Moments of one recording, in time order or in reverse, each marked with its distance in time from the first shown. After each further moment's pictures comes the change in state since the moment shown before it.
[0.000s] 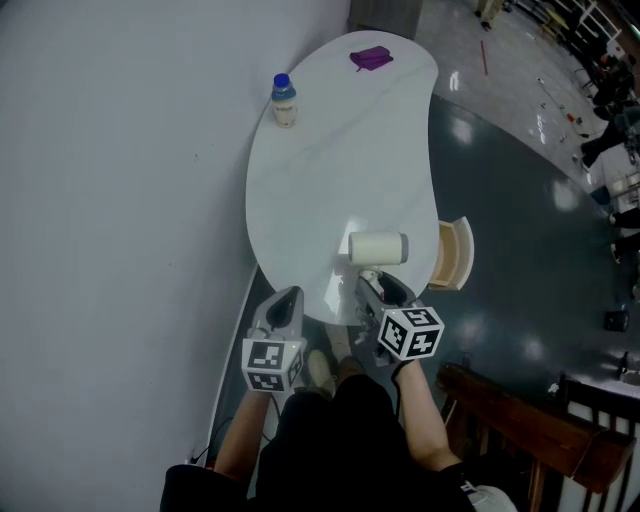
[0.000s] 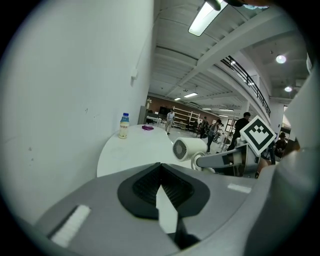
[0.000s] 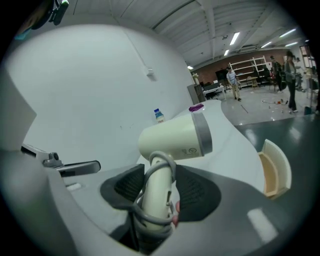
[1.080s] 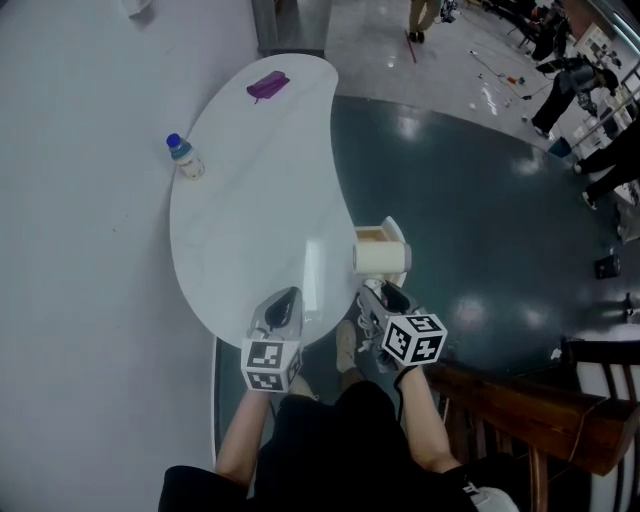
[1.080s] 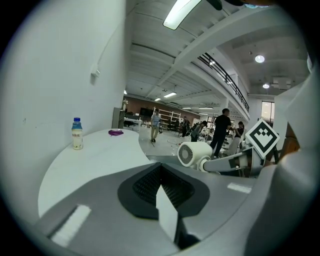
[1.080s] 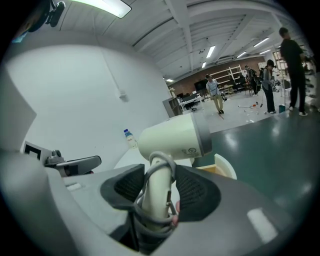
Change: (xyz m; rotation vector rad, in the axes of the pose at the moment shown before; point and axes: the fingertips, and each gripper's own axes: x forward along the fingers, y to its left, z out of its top) left arm 0.112 -0.184 0.048 0.123 -0.019 -0.198; right arm -0.130 -0.184 0.046 0.110 -0.132 -0.176
